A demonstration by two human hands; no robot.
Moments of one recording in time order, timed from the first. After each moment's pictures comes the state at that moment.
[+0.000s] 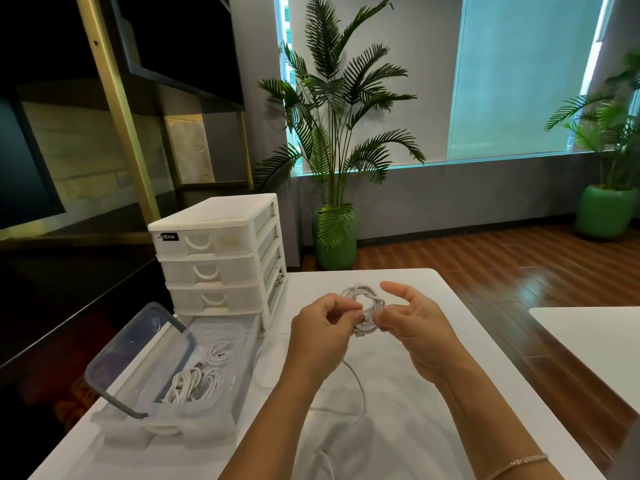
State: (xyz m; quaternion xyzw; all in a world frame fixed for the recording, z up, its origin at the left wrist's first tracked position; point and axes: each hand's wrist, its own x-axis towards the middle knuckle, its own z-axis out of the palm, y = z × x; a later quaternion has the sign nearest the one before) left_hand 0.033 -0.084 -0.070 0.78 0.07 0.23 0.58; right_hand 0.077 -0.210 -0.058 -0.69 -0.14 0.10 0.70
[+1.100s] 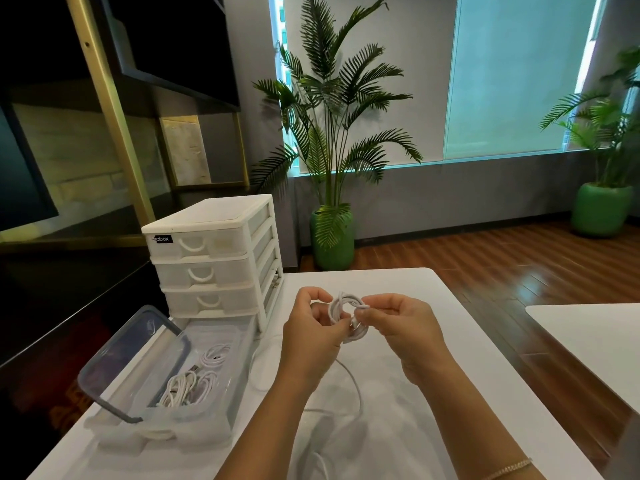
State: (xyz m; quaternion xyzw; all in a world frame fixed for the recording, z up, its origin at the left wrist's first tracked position) left_hand 0.037 -0.084 -0.071 0.75 0.12 0.24 0.60; right_hand 0.071 -0.198 -0.058 -0.73 -0.09 0.03 0.68
